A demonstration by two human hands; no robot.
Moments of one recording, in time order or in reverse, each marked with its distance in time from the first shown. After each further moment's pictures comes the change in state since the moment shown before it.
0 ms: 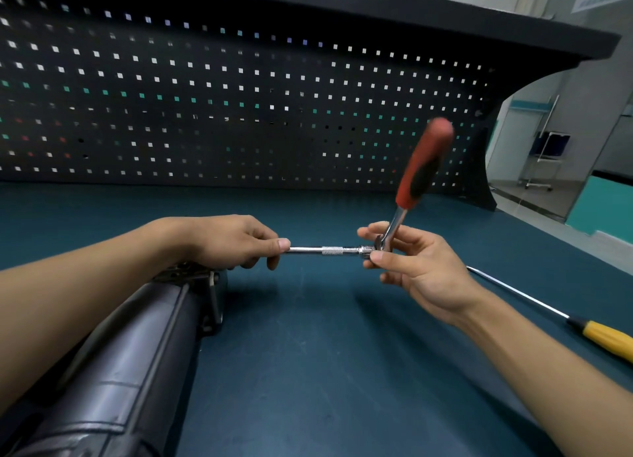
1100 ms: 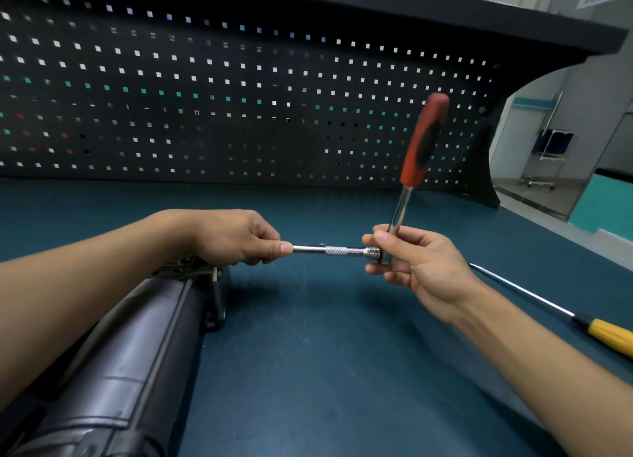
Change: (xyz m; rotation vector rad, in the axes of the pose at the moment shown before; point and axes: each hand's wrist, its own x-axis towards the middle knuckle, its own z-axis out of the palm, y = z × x) left_hand 0.000 0.002 -0.002 0.044 -0.034 0.017; right_hand 0.000 -0.003 0.009 0.028 0.143 0.094
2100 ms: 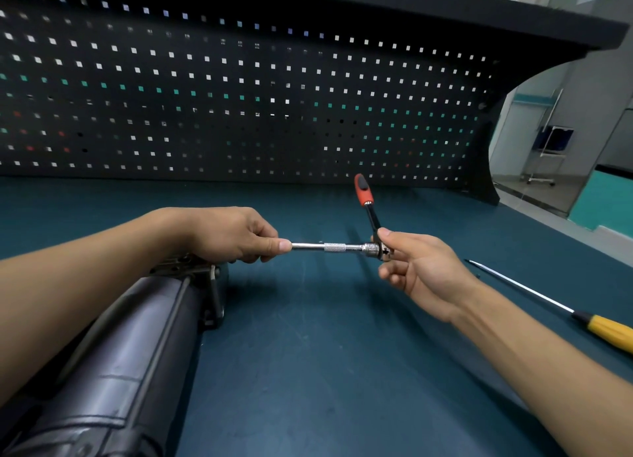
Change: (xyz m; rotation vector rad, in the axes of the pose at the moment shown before) left_hand 0.000 -0.001 0.000 -0.041 -0.005 0.001; right_hand 0.006 0.005 -0.006 0.043 -0.041 0.123
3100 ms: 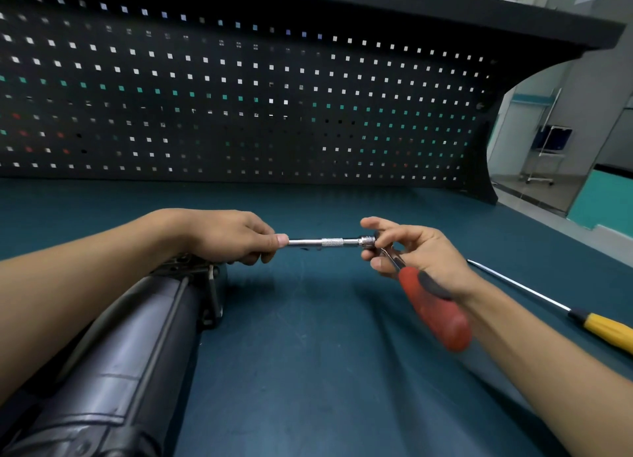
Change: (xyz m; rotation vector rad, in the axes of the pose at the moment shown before) left_hand 0.000 0.004 0.002 0.022 -0.006 -0.055; right_hand 0.000 0.001 -0.007 -0.035 -0.186 -0.269
